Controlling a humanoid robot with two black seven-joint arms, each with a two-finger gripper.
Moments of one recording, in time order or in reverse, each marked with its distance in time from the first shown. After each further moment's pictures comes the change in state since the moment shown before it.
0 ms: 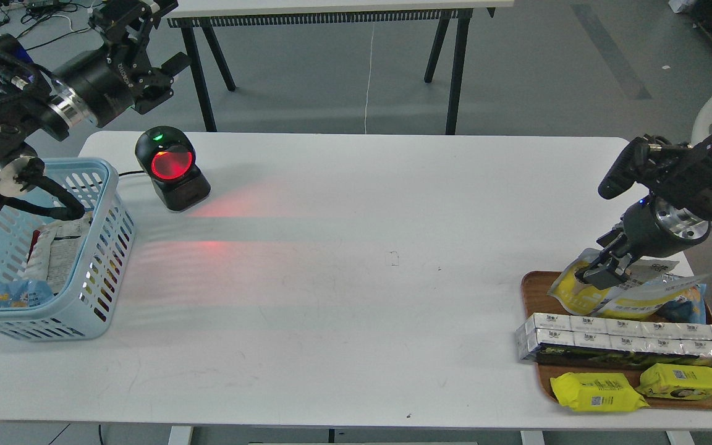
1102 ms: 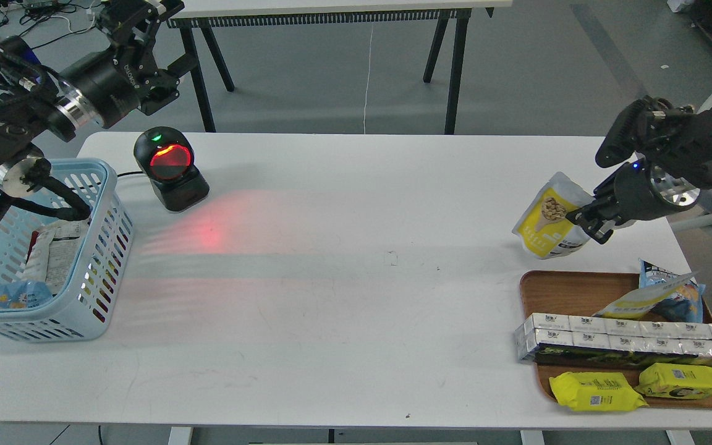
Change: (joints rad) left arm 0.000 -0.015 0.000 0.008 0.000 0.000 0.000; right arm -0.023 0.051 0.233 -0.027 -0.133 -0.037 0.000
